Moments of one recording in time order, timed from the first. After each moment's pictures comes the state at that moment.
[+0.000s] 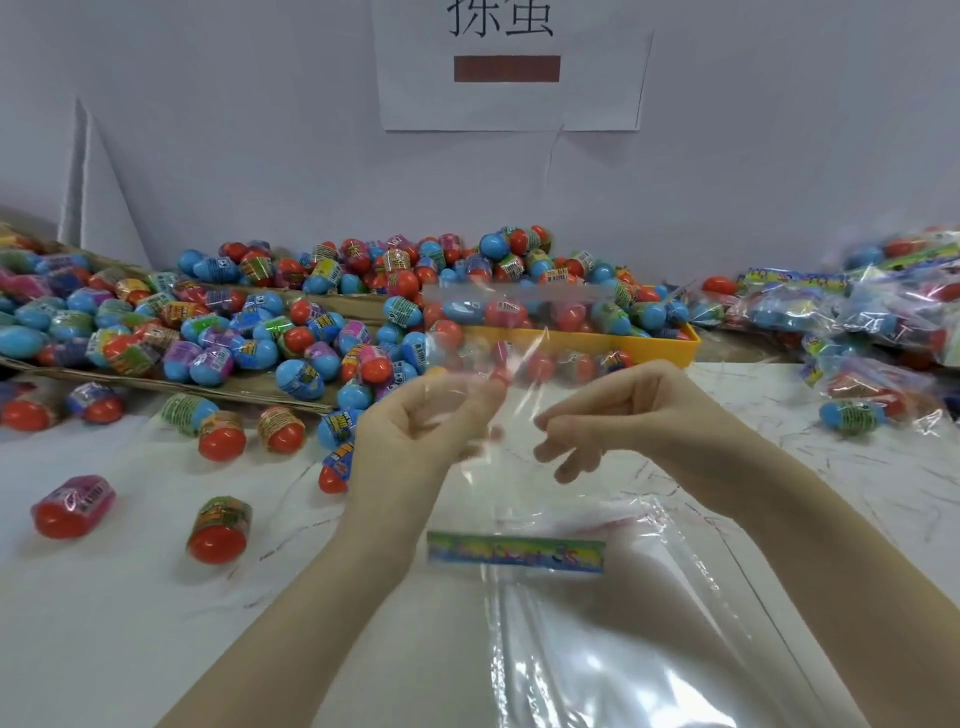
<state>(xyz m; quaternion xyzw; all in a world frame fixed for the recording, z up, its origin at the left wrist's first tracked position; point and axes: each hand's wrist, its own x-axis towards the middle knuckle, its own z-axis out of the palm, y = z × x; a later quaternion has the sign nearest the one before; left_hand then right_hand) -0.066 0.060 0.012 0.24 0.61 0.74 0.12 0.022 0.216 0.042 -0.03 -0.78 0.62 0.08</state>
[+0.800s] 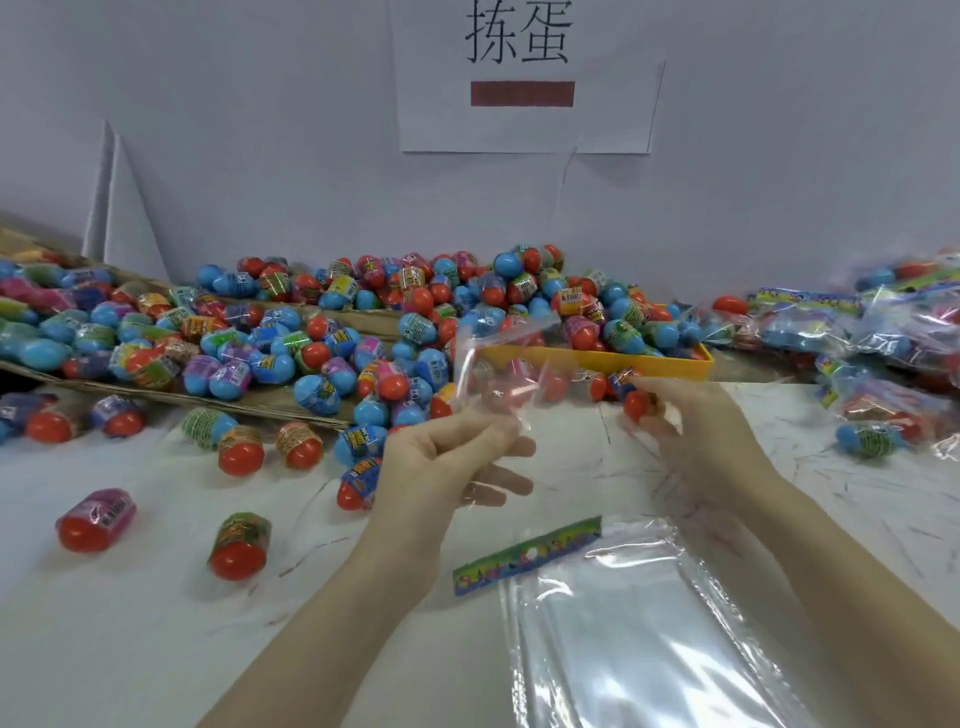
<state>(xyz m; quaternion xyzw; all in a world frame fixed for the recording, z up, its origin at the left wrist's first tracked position) -0.069 0.057 0.014 0.23 0.59 0.74 0.23 0.001 0.278 -0.008 -0.27 -0.92 0.15 0.23</state>
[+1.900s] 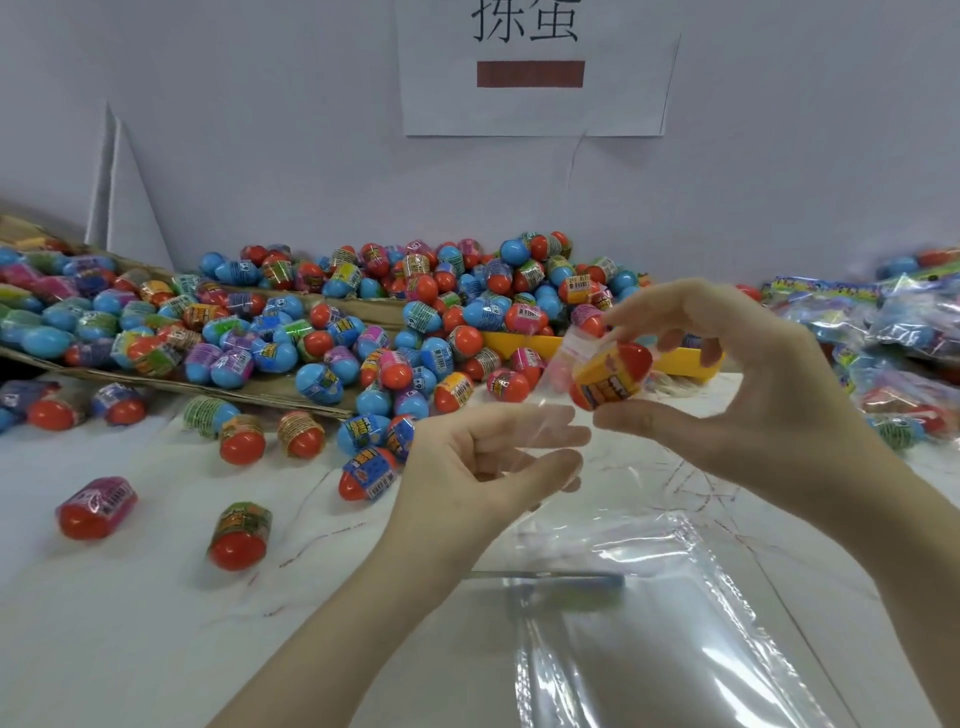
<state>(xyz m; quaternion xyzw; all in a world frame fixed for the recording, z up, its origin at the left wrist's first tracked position) -0.055 0.056 0.020 0.39 0.58 0.70 0.17 0.038 0.196 0.074 0.00 -0.91 0.25 0.33</state>
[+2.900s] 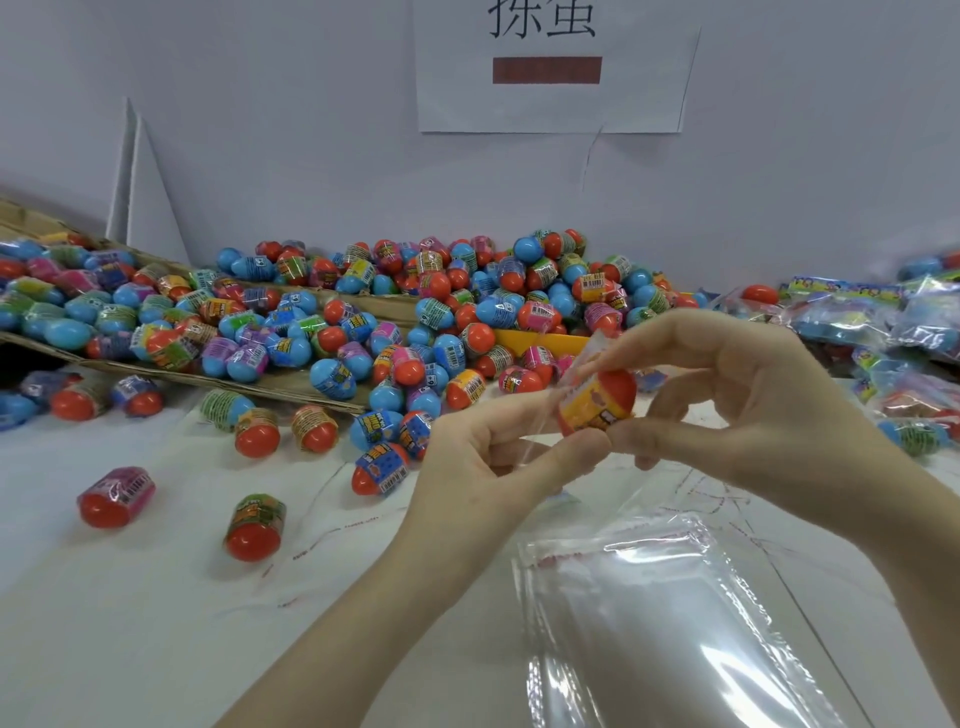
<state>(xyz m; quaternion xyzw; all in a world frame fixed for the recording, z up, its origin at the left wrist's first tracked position) -0.053 0.056 0.021 0.41 0.55 0.70 0.17 0.038 0.190 0.074 0.03 -0.86 0.45 0.23</state>
